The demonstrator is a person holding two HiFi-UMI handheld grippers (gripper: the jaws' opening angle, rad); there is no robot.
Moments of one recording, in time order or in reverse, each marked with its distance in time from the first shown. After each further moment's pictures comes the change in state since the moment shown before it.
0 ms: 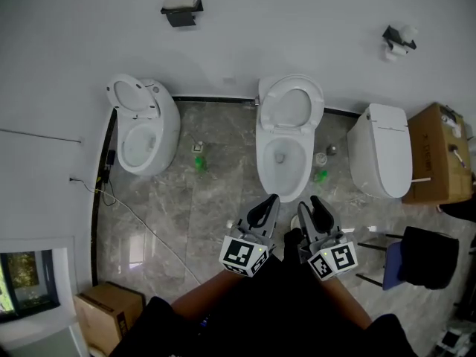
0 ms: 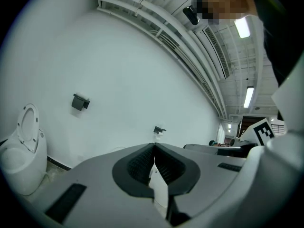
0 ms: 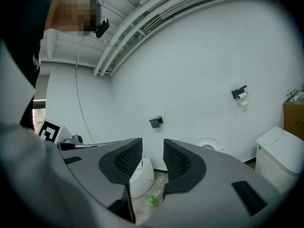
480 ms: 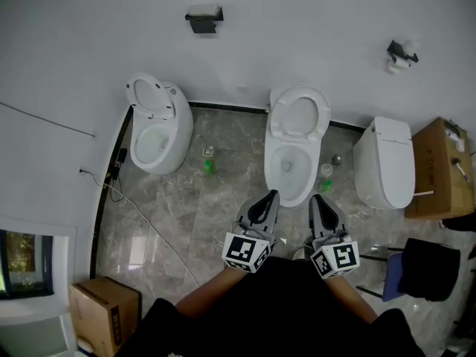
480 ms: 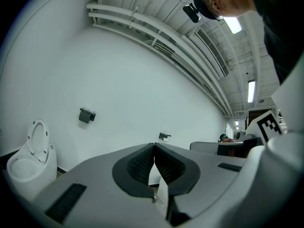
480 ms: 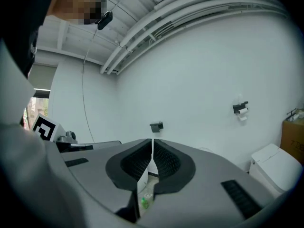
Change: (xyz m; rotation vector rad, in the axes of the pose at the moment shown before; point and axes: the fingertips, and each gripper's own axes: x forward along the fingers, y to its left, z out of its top) left arm -0.048 -0.021 0.024 0.067 -0.078 0.085; right arm -0.038 0.029 0.026 -0.126 -0.033 -0.022
